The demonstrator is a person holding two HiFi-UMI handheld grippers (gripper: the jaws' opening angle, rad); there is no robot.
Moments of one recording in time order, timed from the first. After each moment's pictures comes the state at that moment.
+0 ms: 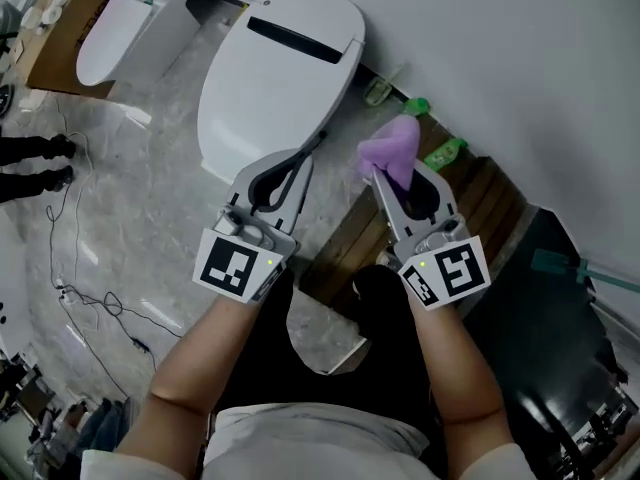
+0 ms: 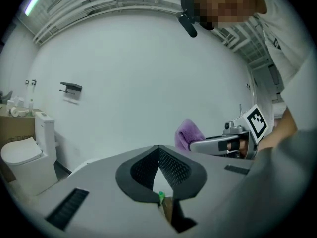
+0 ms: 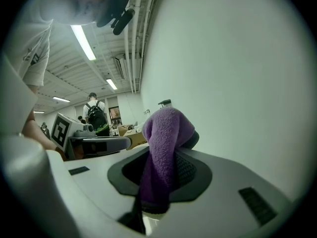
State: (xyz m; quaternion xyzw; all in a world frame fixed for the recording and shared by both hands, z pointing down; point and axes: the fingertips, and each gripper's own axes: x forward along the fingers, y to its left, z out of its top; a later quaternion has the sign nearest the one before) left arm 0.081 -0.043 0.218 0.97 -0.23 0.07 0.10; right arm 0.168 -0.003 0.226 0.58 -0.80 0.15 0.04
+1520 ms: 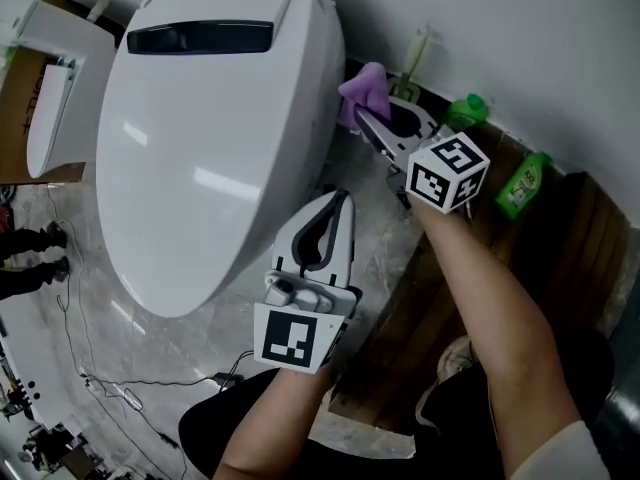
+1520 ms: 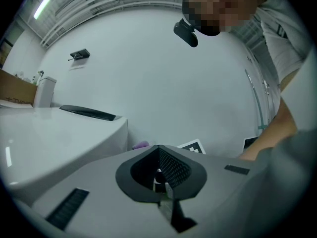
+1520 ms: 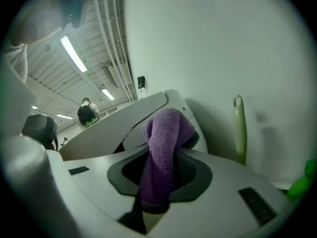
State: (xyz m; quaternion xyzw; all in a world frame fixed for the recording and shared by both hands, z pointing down) left arm 0.215 -0.083 0.604 0.96 -0.28 0.04 0.08; right arm 0.308 -0.197 0.700 0.55 -0.81 0.19 -0.07
